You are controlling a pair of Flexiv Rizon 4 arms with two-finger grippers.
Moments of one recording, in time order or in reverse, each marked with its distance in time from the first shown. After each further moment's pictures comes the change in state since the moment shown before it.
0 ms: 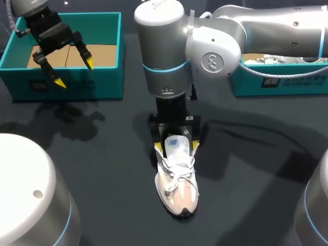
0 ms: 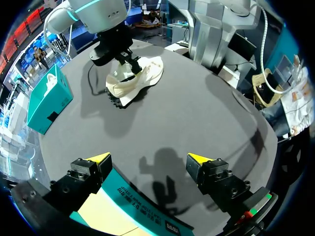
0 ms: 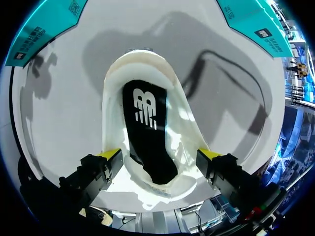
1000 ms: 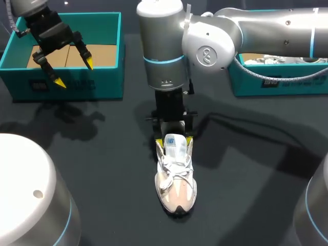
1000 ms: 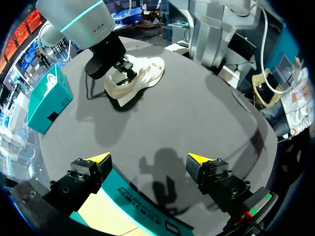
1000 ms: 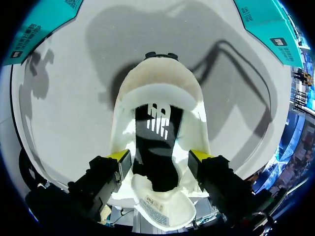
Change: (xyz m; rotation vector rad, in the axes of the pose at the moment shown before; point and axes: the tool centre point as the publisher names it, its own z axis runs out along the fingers) left arm 0.000 0.000 0.000 0.000 0.000 0.000; right arm 0.009 0.018 0.009 0.101 0.013 -0.040
